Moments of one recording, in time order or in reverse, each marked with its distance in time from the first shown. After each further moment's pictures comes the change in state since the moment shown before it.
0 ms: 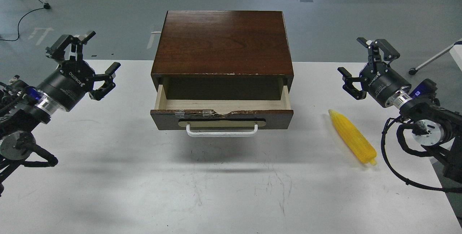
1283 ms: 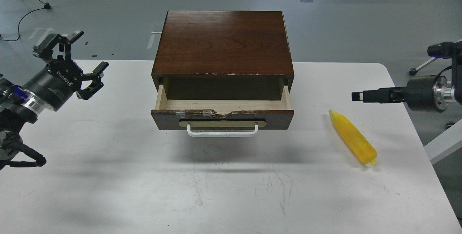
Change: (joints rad) left arm -0.023 0.056 0.009 0.001 0.017 0.000 0.001; right arm 0.286 -0.355 -0.213 0.340 -1.622 0.000 0.000
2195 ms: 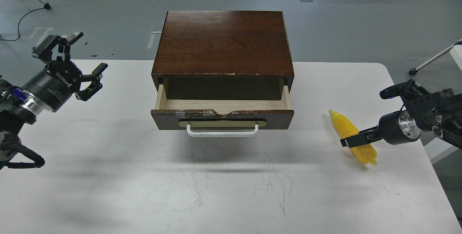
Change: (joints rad) left arm 0.003 0.007 0.000 0.000 0.001 0.000 0.000; right arm -0.010 0.222 -0.203 -0.193 -0.003 0.000 0.000
